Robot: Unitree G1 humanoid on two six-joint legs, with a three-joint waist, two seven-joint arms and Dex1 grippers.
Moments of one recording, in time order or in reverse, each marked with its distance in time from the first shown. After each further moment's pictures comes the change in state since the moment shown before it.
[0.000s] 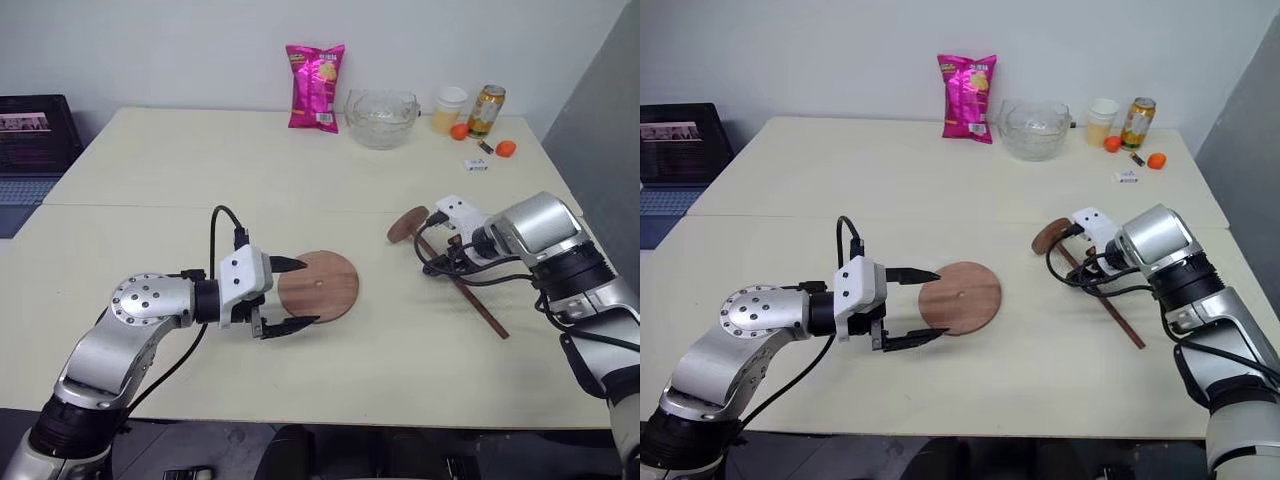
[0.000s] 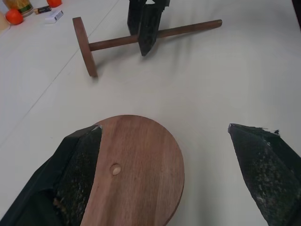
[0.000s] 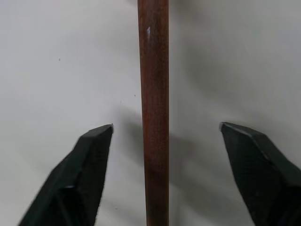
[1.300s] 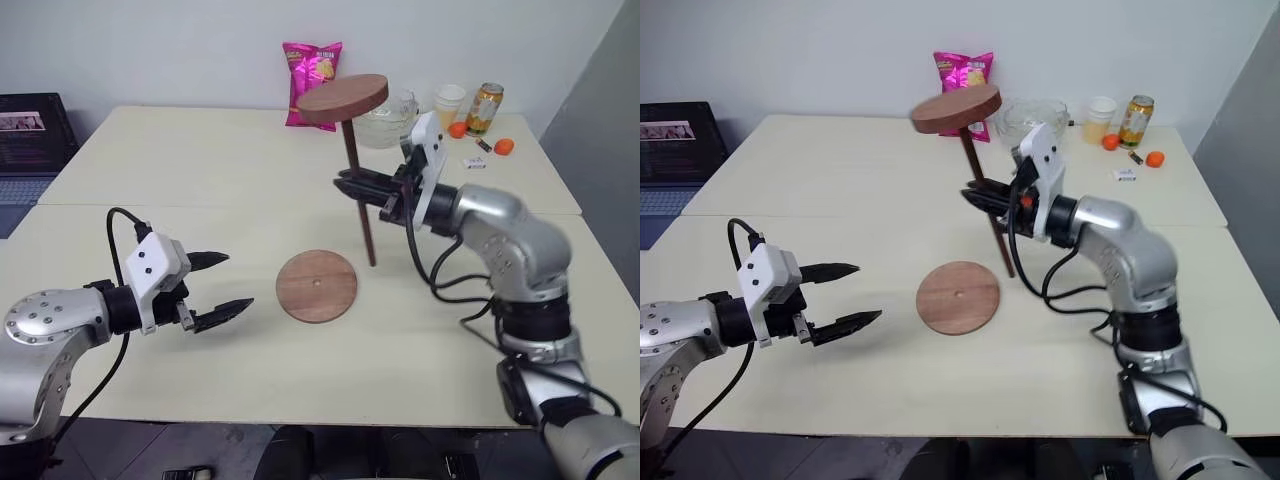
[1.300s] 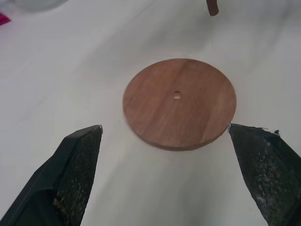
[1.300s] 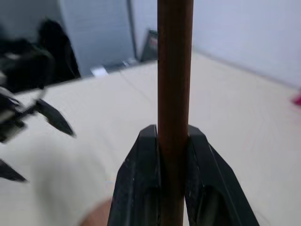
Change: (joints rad) left arm 0.226 0.103 0.374 -0.011 -0.120 0.134 0.042; right arm 0.245 0.392 -0.405 -0.507 0.222 -0.655 -0.022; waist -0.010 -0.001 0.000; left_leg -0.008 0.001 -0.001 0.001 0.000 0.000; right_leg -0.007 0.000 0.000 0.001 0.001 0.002
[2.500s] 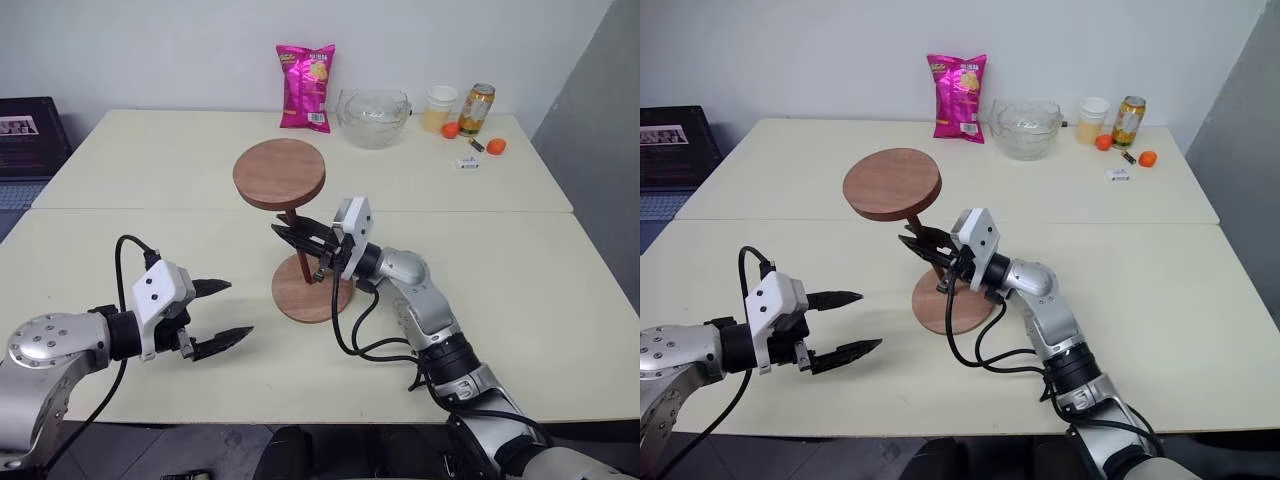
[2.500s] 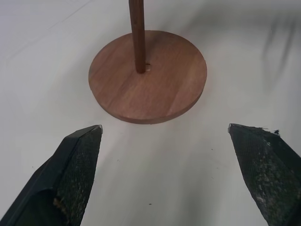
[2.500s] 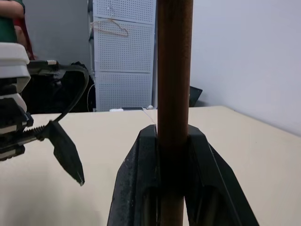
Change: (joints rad) left arm 0.117 0.012 -0.009 -0.029 0.018 -0.018 -0.027; right arm 0.149 0.263 0.216 0.375 -0.193 -0.729 0.025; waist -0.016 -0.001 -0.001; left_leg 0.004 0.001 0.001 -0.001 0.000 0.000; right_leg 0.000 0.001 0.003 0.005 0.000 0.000
